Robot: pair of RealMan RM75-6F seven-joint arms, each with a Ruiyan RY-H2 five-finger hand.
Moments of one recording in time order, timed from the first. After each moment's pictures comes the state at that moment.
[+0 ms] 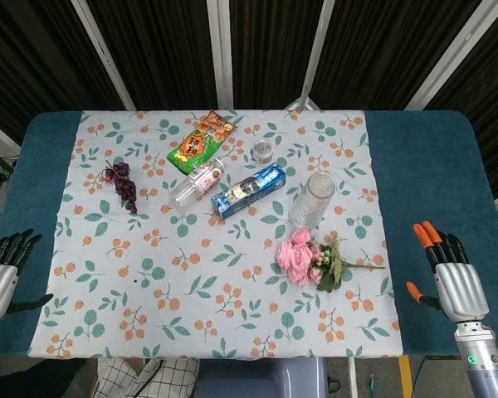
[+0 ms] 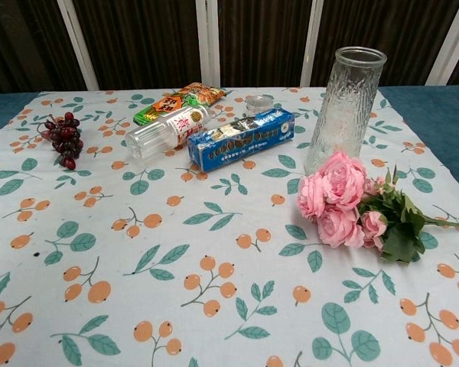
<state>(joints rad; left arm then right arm) -0.12 -1.07 0.01 -1.61 1.49 1.39 0.01 0.15 -1.17 0.07 -1.60 -1.50 1.41 0.01</state>
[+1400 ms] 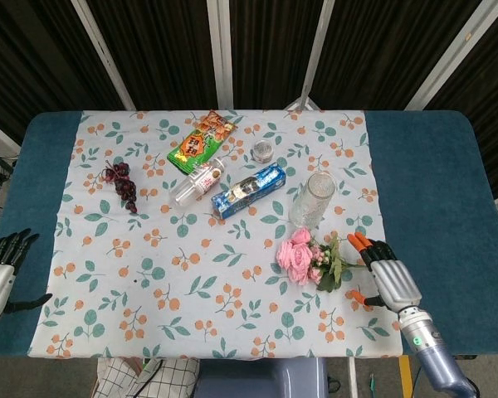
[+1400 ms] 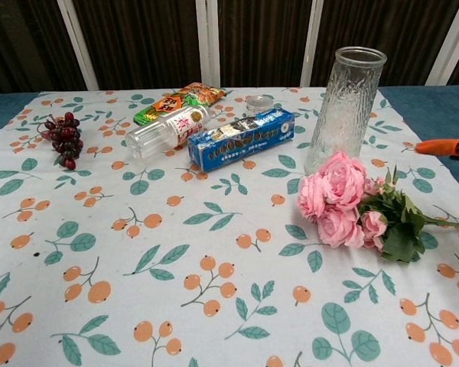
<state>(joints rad) -0.12 -1.06 0.00 -1.63 1.48 1.38 -0.03 0.33 -1.24 0.08 -1.76 -1.34 1.08 -0.11</state>
